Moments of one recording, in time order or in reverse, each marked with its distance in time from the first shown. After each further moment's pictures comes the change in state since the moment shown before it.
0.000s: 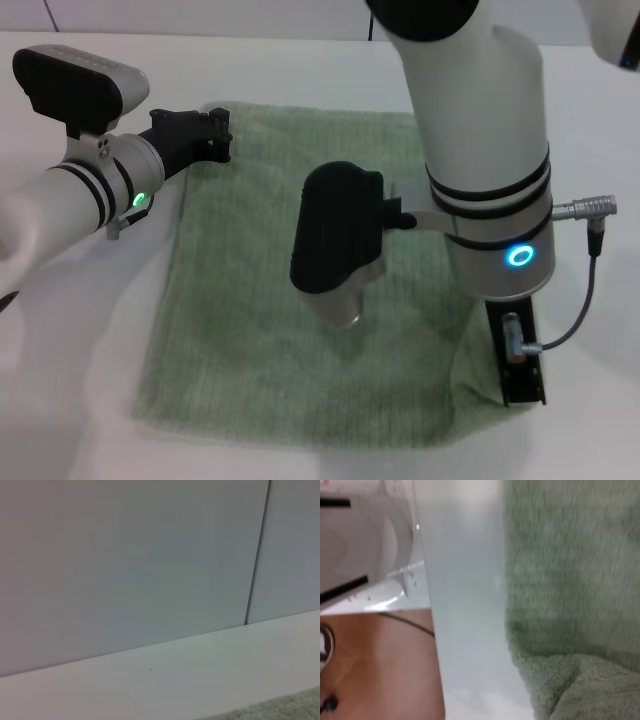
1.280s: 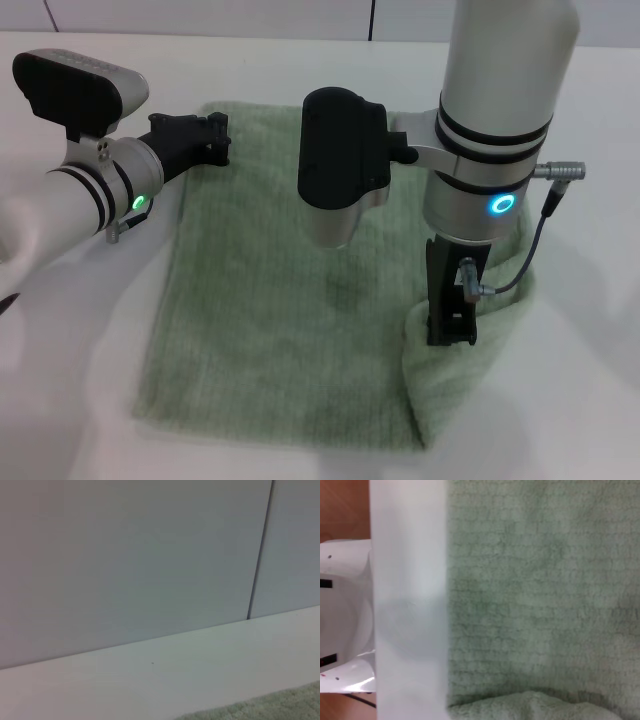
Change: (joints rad) left arm -0.002 -0.002 0.000 -0.011 -0.002 -0.005 -0.003; right arm -0.100 0.008 0.277 0.004 -0.154 -0.156 -0.260
